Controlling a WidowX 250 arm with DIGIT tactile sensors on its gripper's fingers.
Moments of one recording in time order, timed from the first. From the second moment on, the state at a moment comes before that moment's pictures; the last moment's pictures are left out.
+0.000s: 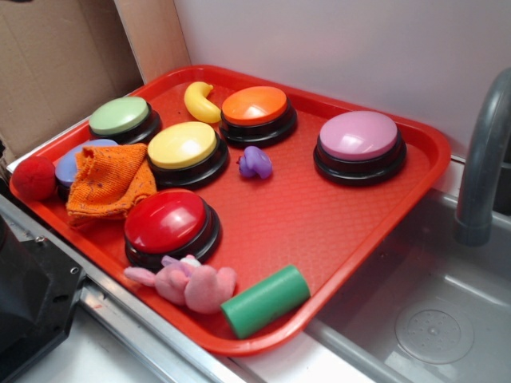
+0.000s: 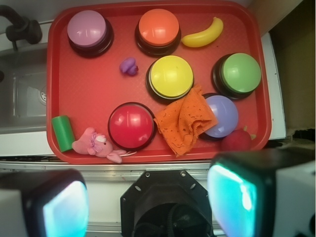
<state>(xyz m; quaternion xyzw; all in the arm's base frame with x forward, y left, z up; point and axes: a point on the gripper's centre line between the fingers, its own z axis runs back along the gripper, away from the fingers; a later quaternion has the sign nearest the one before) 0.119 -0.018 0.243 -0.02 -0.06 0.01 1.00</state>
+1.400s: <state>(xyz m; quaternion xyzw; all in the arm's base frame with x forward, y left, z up) 0.246 0.045 0.159 0.00 -0.11 0.51 0.85</state>
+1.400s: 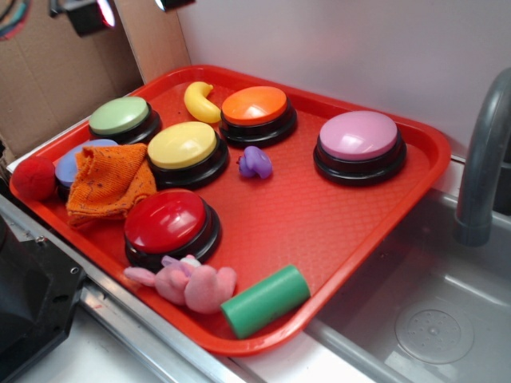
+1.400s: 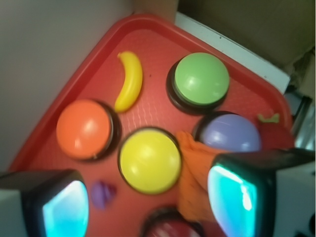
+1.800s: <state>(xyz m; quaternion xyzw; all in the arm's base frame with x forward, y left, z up) 0.277 0.072 0.106 0.02 -0.10 0.61 0.79</state>
